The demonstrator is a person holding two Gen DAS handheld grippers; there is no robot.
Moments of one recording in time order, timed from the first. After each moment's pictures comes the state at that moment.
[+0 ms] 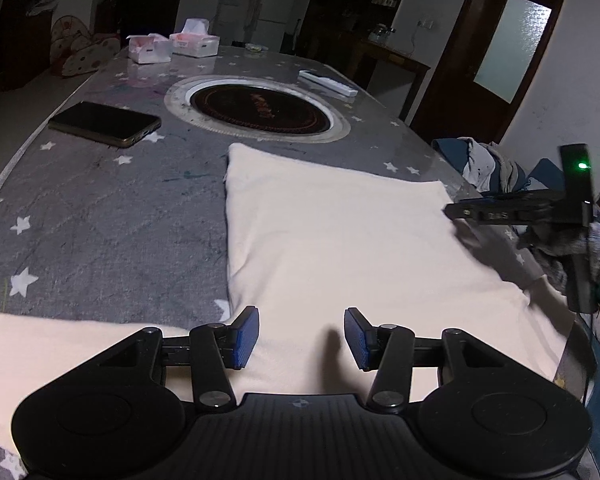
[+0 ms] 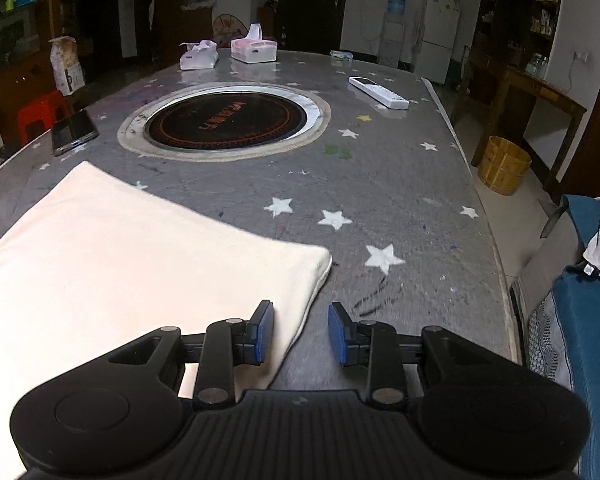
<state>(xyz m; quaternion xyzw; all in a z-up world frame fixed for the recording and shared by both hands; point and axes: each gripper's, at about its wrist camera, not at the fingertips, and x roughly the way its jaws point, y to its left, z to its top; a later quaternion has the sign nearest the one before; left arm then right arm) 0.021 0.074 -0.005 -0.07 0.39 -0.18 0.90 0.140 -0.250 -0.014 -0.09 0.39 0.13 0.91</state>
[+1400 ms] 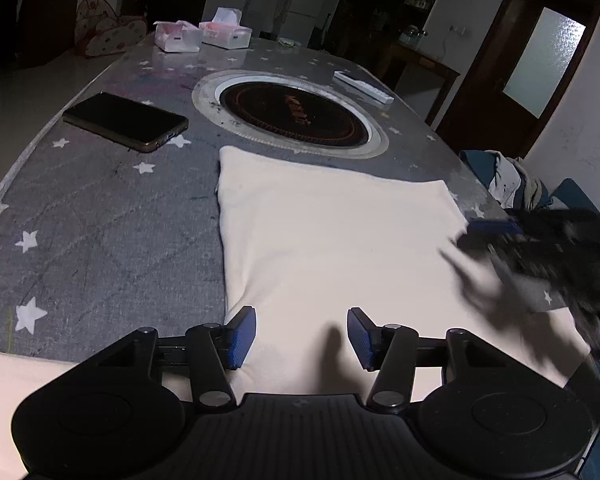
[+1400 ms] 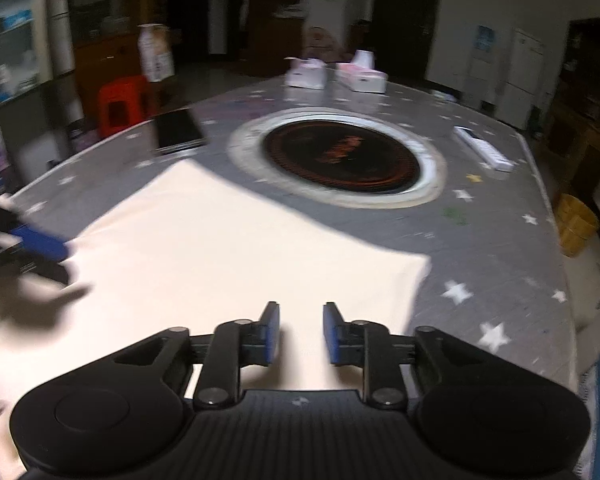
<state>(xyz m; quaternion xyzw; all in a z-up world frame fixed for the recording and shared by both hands) 0.066 0.090 -0.006 -0.09 0.41 -0.14 0.89 0.114 -0.180 0.009 -0.14 0.35 0.27 0.88</state>
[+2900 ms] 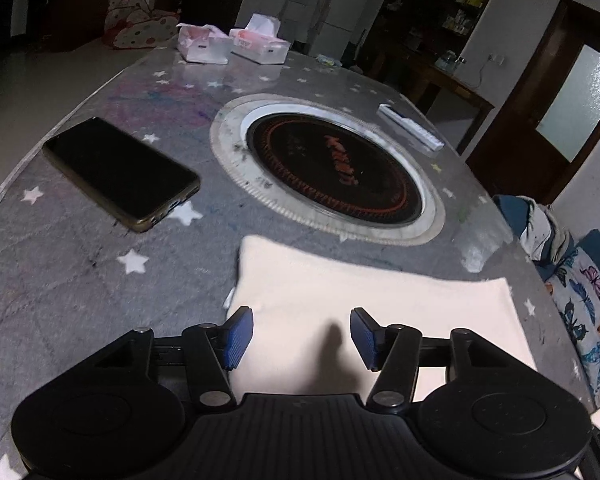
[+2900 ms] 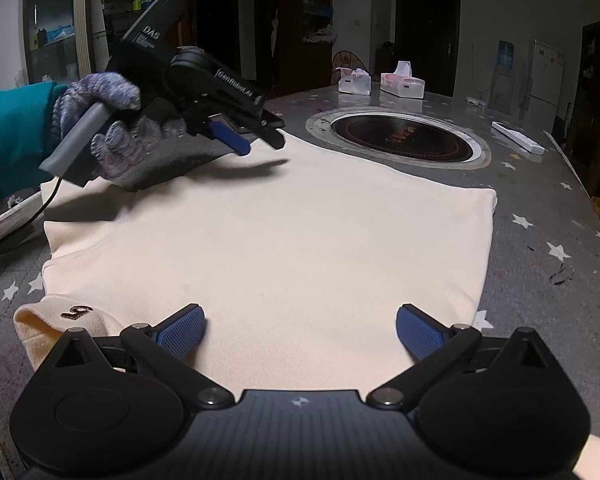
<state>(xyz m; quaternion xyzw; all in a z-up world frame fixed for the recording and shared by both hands) 0.185 0.095 -0.009 -0.13 0.40 -0.10 0.90 0.021 -0.177 -0.031 -0.10 0.32 0.31 0.89</state>
